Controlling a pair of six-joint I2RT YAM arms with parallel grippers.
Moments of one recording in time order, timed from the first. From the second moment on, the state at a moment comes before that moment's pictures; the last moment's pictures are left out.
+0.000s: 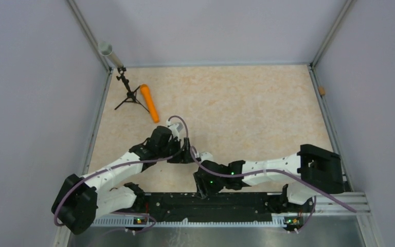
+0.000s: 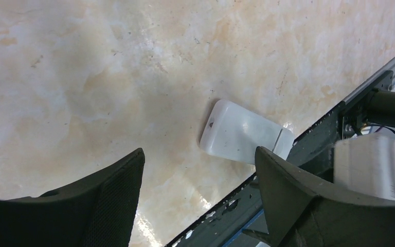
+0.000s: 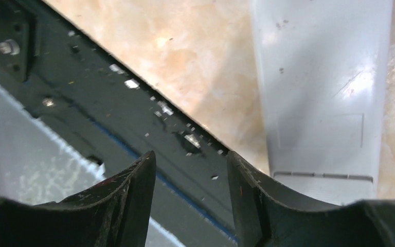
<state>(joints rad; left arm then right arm) -0.61 1.08 0.50 -0.21 0.35 -0.61 1.38 1.48 0.76 -0.22 0.04 0.90</state>
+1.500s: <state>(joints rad) -0.65 1.22 0.42 -0.10 0.53 -0.65 1.26 1.39 0.74 -0.54 0.19 0.75</state>
